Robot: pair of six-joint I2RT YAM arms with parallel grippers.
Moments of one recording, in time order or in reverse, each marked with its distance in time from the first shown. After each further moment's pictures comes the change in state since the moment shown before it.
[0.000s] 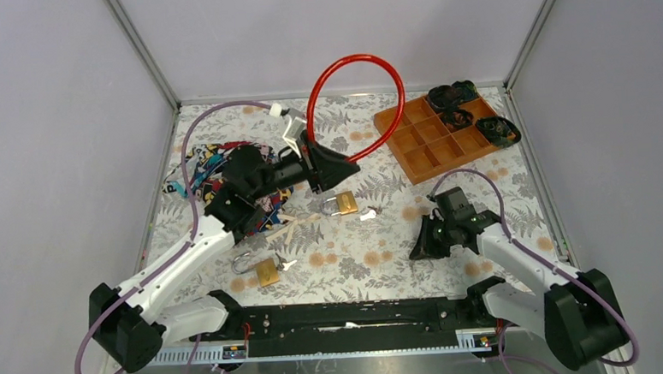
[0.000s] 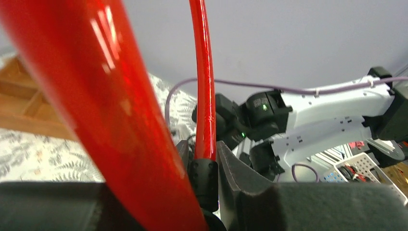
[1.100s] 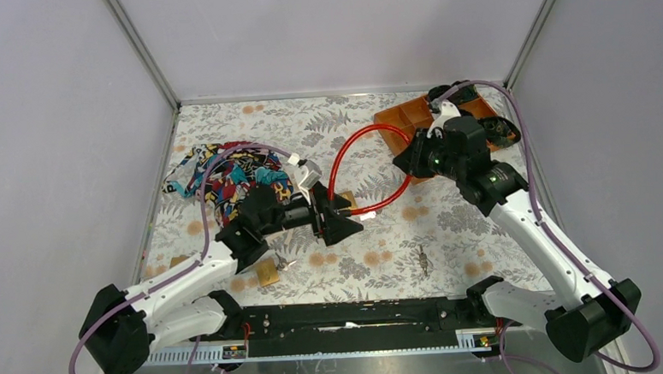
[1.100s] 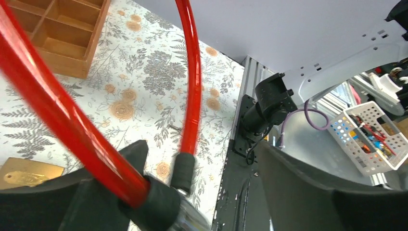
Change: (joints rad) left arm -0.122 -0.100 -0.394 0.092 -0.002 0.076; right arm 0.031 0.060 0.604 0.122 0.146 -0.099
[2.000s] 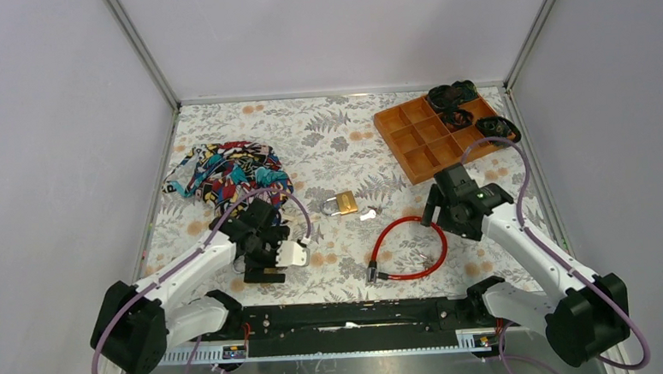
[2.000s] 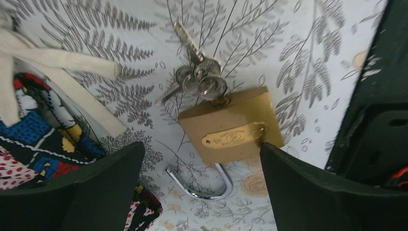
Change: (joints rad) left arm 0.217 0.036 0.013 -1.303 -0.336 1.530; right arm -0.037 -0.026 -0.323 -0.489 0.440 0.239
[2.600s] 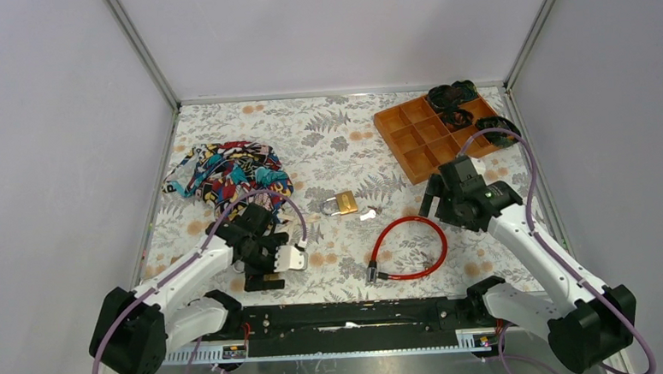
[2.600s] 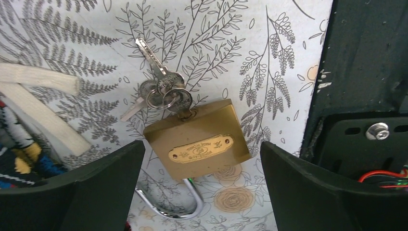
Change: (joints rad) left arm 0.048 -0.027 -0.056 -0.016 0.107 0.033; right arm 0.000 -0.032 0.098 0.014 -0.019 -0.037
